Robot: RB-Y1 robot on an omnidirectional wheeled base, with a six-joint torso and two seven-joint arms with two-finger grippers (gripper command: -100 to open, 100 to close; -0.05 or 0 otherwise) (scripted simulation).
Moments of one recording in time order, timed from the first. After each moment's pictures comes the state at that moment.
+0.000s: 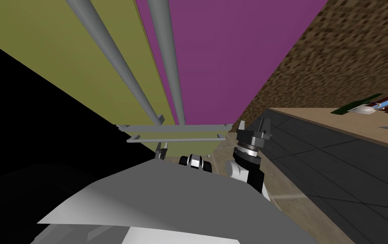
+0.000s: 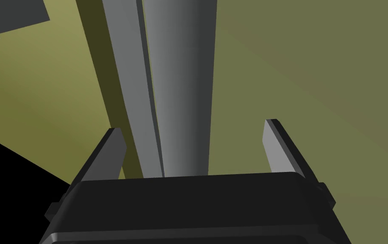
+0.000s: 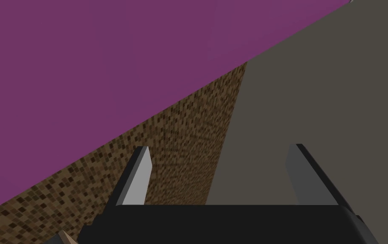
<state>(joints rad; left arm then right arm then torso) 0.47 0.09 0.08 -1.11 0.07 -1.37 0.19 0.48 0.02 0.07 -2.31 -0.03 -0.54 -0.06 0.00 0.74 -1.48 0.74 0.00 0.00</state>
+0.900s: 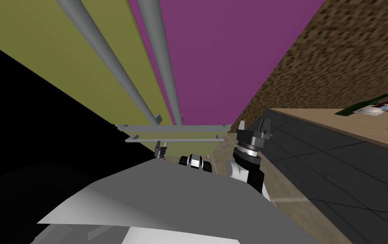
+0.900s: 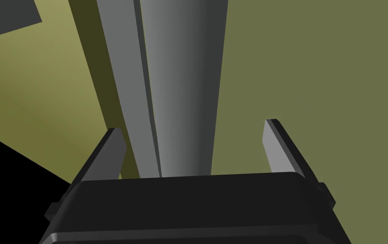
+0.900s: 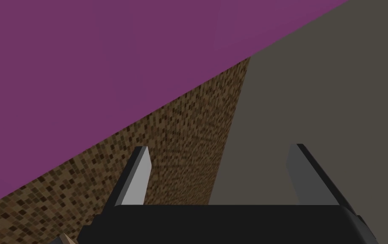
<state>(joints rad) 0.47 0.09 0.10 -1.18 0.09 -1.30 0.21 0.48 0.02 0.07 -2.31 -0.03 -0.54 -0.06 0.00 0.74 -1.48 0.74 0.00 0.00</state>
